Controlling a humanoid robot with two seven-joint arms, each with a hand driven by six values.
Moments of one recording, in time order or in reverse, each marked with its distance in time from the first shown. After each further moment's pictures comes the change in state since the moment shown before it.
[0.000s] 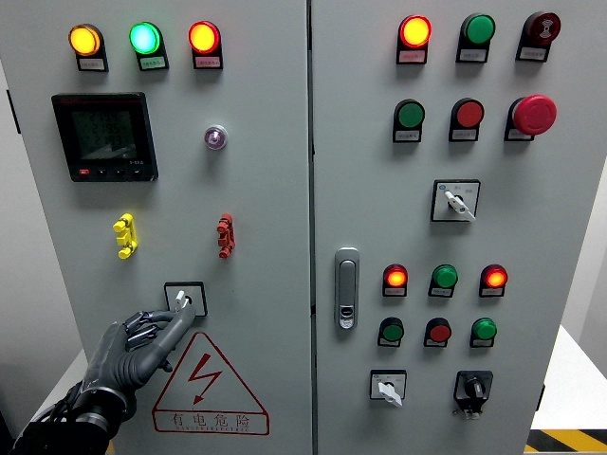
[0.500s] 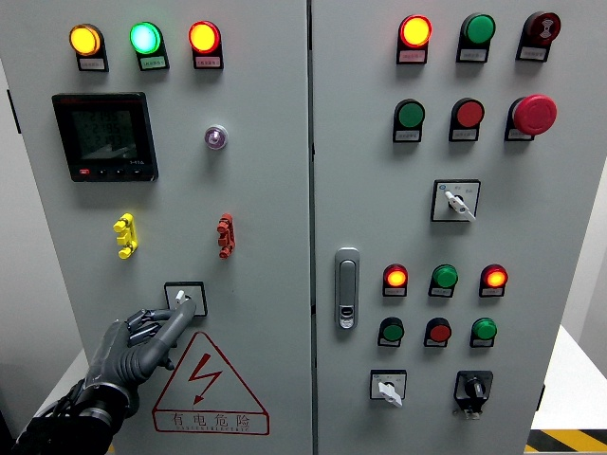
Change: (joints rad) left arm -0.020 -0.004 0.006 0.000 0.001 0.023 0.040; right arm 0.000 0.000 0.000 -0.001 0.000 0.000 0.000
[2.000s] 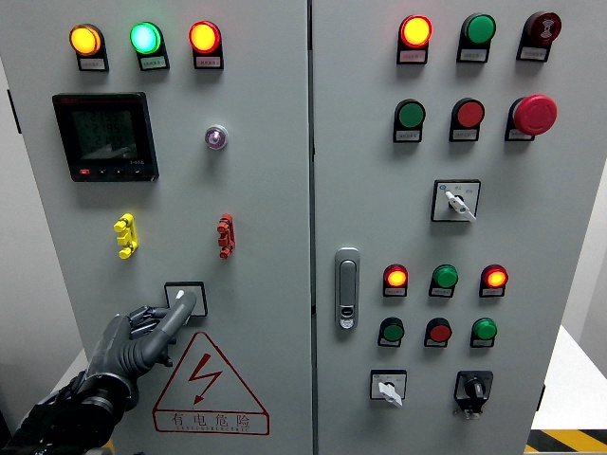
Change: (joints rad) left arm -0.042 0.003 0.002 0.005 0.045 0.000 0.094; right arm 0.000 -0.001 0.000 0.000 0.000 0.000 0.000
